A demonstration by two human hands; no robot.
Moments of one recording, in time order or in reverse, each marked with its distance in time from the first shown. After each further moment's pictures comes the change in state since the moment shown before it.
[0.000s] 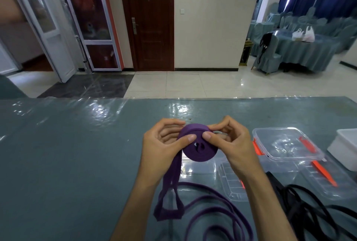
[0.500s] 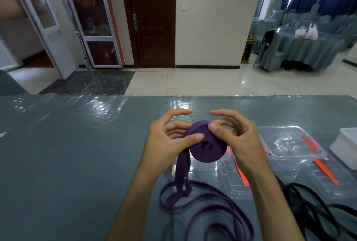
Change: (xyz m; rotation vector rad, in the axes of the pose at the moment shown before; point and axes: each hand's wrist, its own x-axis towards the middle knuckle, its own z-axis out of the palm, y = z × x) left_hand 0.008 0.007 -0.006 0.111 -0.151 0.016; right_hand 0.003 -0.010 0.003 -0.012 0.007 -0.025
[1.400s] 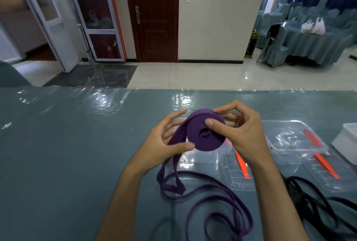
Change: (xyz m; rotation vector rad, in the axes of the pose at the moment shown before) left_hand -0.014 -0.035 -0.034 -0.007 -0.242 -0.155; right_hand -0.004 -0.008 0.002 -0.065 -0.049 -0.047
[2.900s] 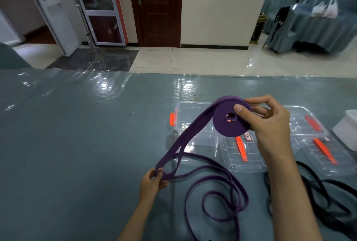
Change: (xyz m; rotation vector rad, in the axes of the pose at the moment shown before) left_hand -0.105 -0.279 0.009 -0.134 0.691 -0.611; right_hand -0.034 0.015 -0.040 -0.046 0.294 0.104
